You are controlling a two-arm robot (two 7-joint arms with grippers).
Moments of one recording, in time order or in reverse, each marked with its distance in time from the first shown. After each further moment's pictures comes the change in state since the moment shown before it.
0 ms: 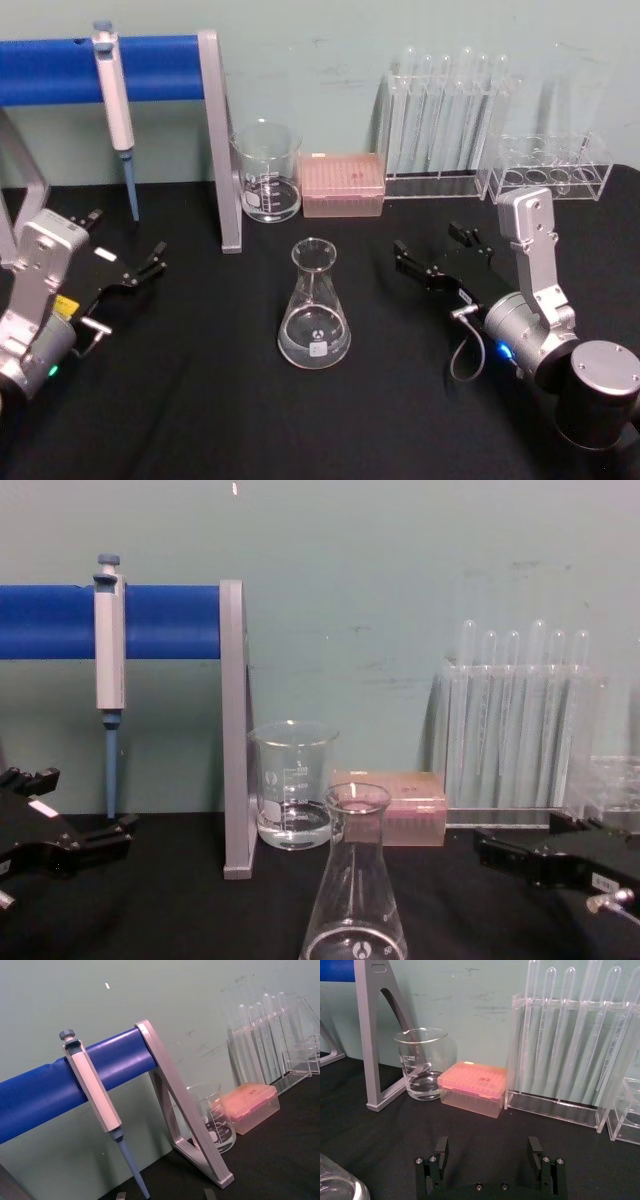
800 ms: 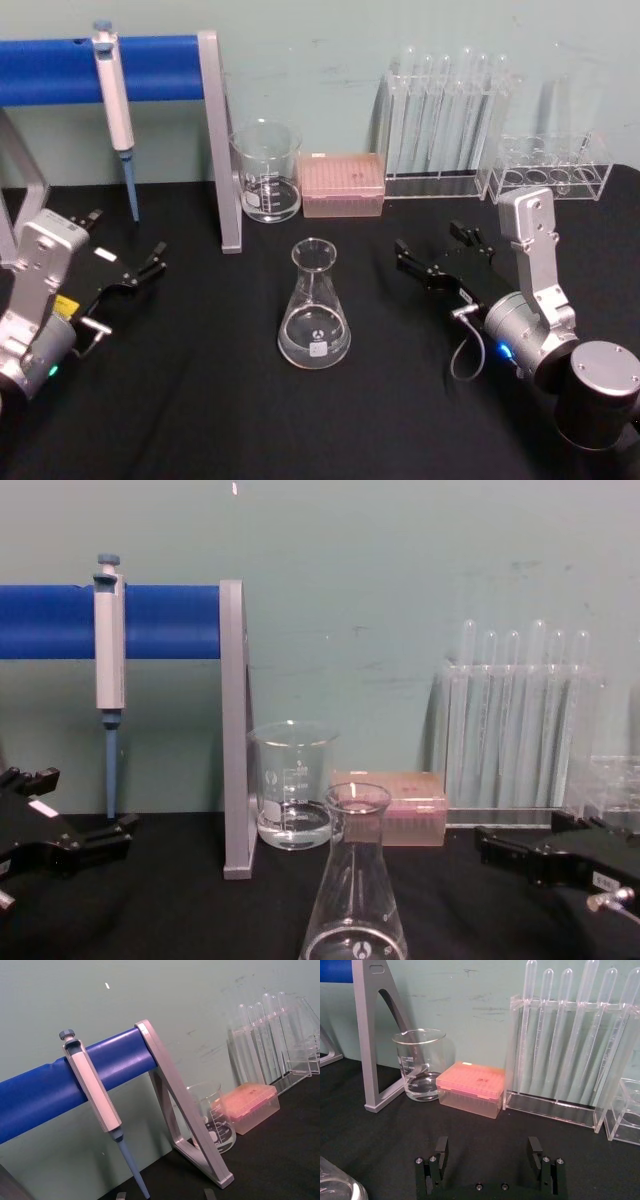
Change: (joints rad) left arm 0.000 0.000 0.000 0.000 0.000 0.000 0.000; right arm -0.002 0.002 -0.003 -0.004 0.002 -0.002 -0.012
